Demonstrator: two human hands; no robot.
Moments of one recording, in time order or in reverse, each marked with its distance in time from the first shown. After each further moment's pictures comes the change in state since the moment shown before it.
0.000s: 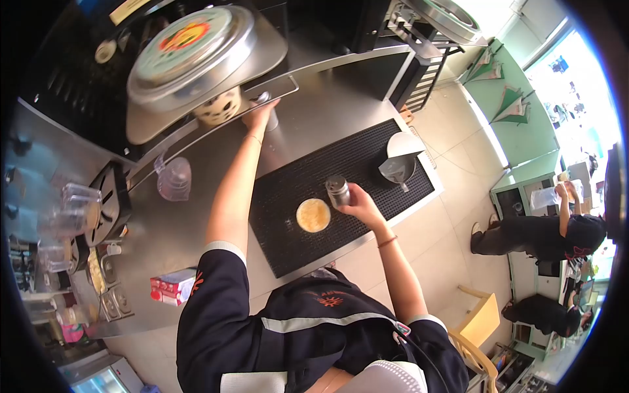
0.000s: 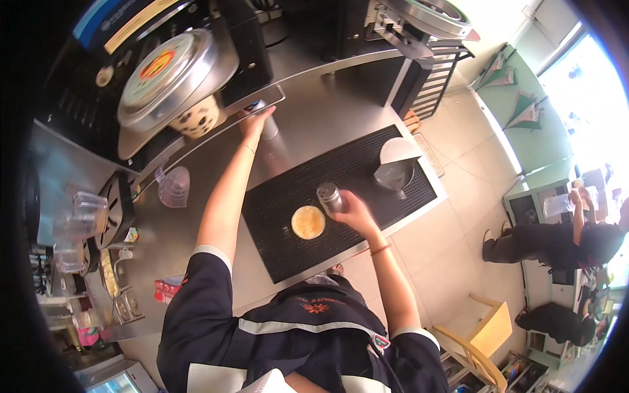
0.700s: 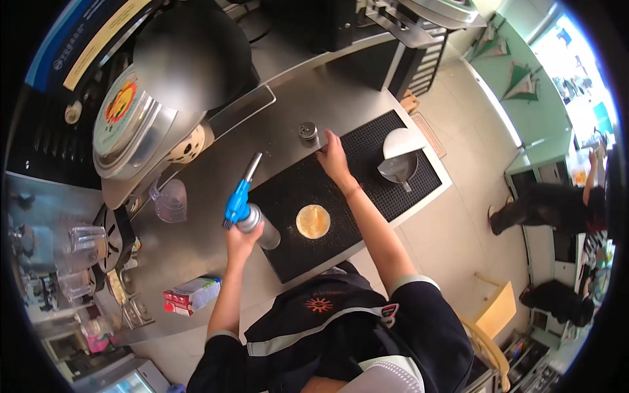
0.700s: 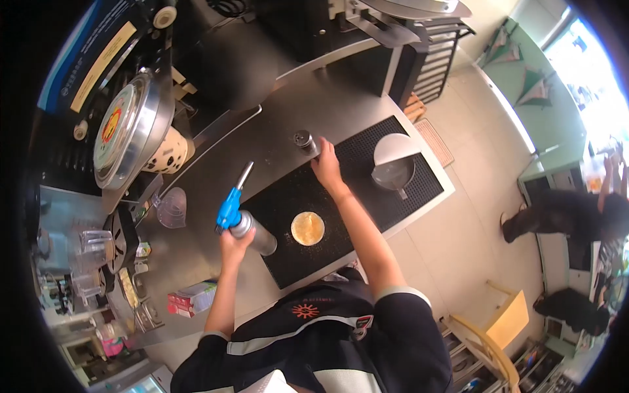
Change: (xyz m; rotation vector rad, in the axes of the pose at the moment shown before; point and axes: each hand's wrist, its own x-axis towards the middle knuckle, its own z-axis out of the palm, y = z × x) left_hand -0.235 -0.001 -0.149 -0.232 -0.293 -0.037; right_hand 0.153 0.015 0.019 -0.502 0.537 -0.378
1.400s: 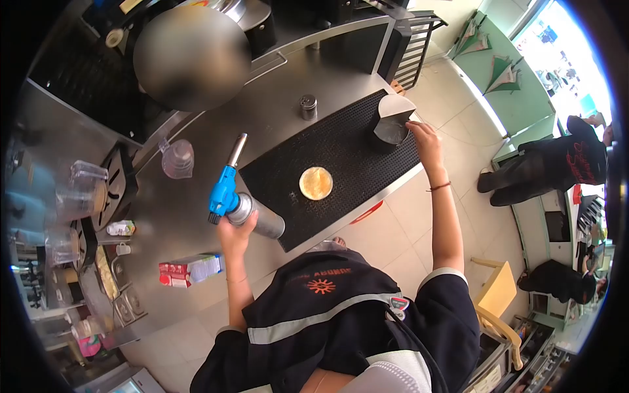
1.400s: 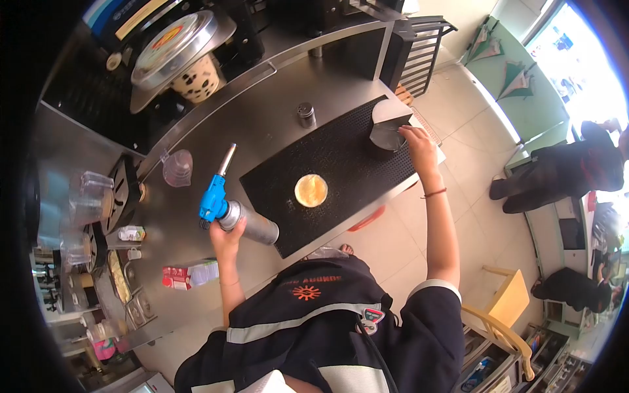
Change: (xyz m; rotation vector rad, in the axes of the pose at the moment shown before) left_hand -0.074 0.015 -0.042 -0.177 0.079 0.079; right_hand -0.060 -0.065 -0.250 -0.687 0.033 -0.433
